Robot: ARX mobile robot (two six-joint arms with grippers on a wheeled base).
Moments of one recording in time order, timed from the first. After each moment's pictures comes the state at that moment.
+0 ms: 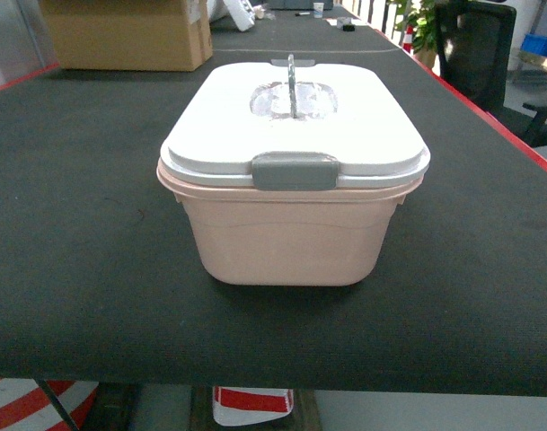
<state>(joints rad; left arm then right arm) -0.37 1.60 0.96 1.12 -0.32 0.01 0.00 0.00 0.01 -0.01 0.00 0.00</state>
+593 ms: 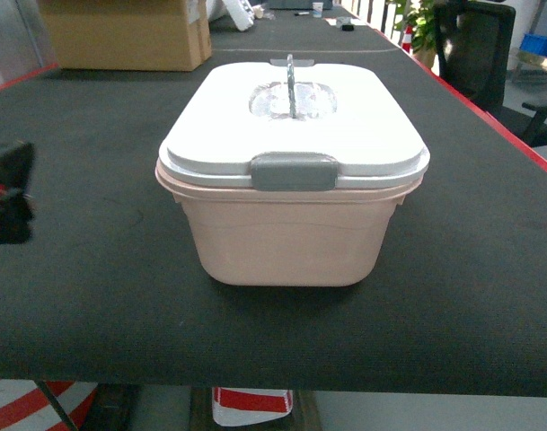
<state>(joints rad) -0.12 1.57 0.30 1.26 -0.13 0.01 0.00 0.00 0.01 -0.01 0.00 0.00</state>
